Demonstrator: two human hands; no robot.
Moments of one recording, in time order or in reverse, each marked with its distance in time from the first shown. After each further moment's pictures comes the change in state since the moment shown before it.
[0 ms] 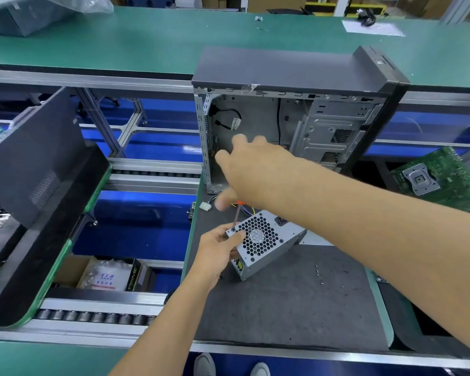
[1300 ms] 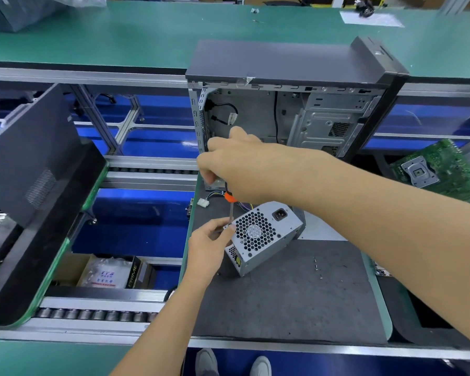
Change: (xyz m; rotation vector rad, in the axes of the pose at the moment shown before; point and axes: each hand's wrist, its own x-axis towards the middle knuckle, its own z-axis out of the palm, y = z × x) left_hand 0.000 -0.007 -0.011 0.262 0.172 0.278; right_hand 0.007 0.009 0.010 0.099 0.154 -0.293
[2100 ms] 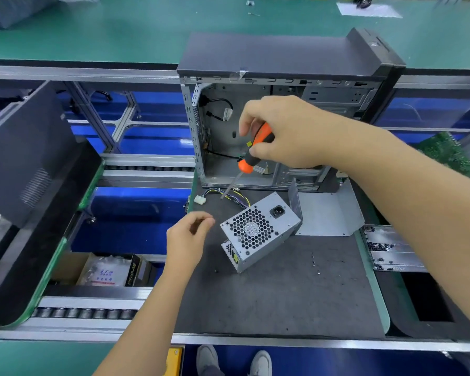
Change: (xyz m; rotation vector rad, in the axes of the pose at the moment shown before) left_hand 0.013 -0.001 -0.032 0.365 0.073 0.254; right_hand -0.026 0.071 -0.003 0.372 0.217 0.134
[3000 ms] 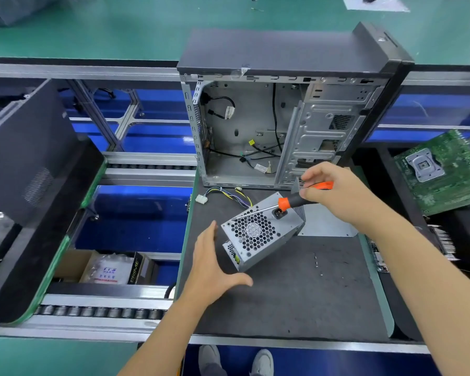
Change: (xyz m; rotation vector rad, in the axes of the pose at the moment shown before) left_hand -0.045 -0.032 0.027 0.172 -0.311 -0.059; right_hand -0.072 0.093 0.091 0.690 0.204 0.531
